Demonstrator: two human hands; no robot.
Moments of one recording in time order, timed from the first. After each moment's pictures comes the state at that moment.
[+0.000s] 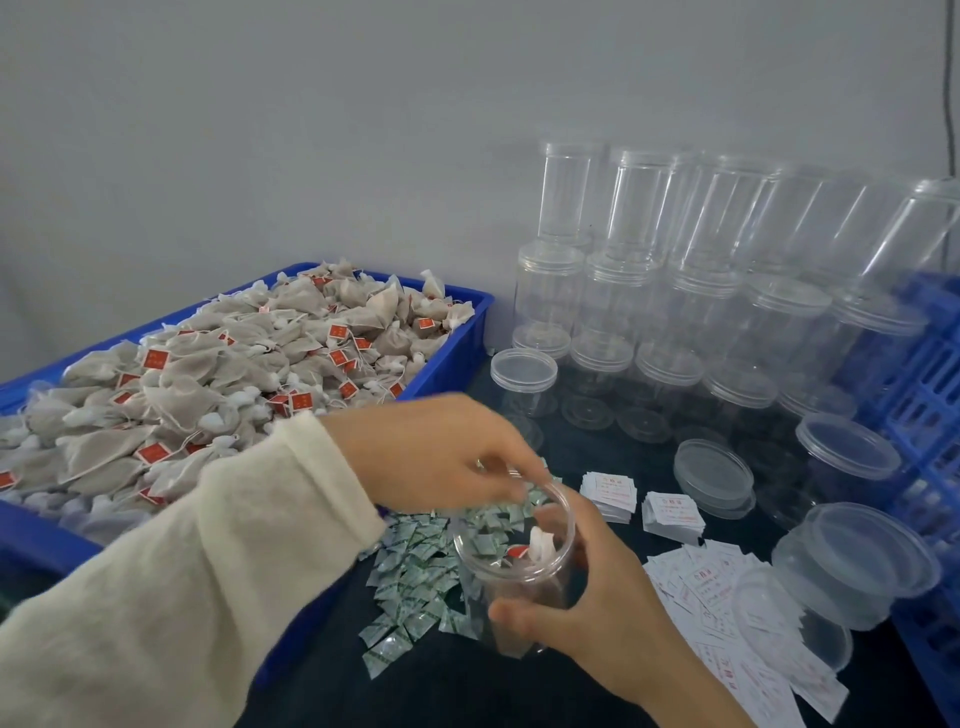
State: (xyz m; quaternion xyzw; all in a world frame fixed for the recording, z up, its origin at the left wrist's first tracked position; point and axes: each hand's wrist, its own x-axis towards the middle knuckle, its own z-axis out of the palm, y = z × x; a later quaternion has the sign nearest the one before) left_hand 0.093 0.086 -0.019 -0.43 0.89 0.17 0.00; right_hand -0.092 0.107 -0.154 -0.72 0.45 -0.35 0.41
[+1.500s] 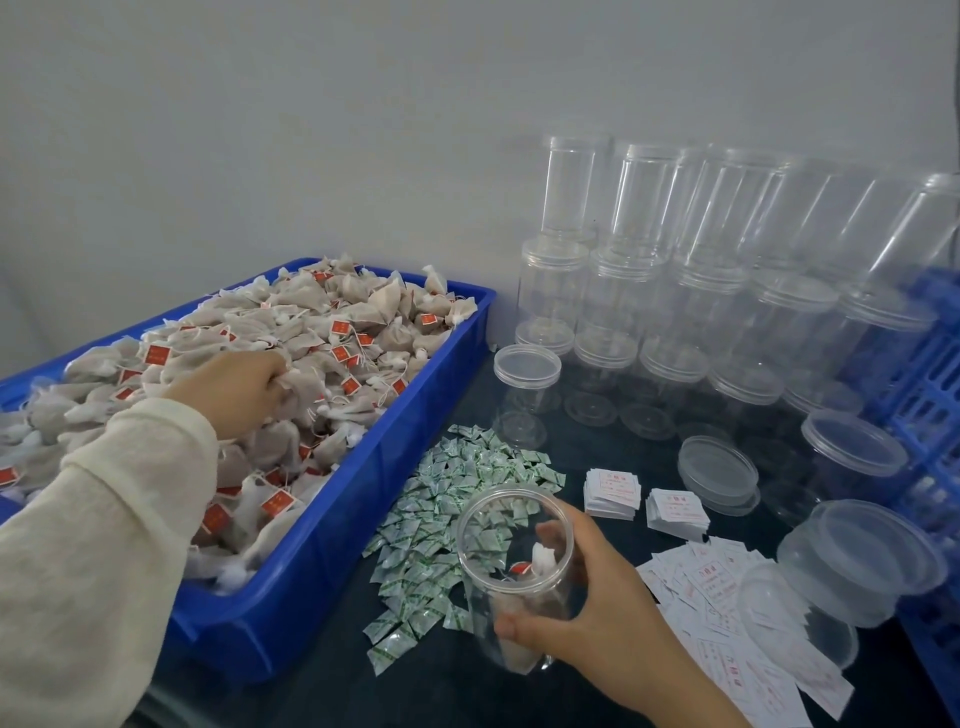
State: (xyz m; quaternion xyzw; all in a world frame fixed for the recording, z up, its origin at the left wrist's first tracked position) left_hand 0.256 0.022 -0.079 -0.75 0.66 -0.06 -0.06; right_hand -0.092 0.108 -0.168 -0.70 0.46 -0.34 0.42
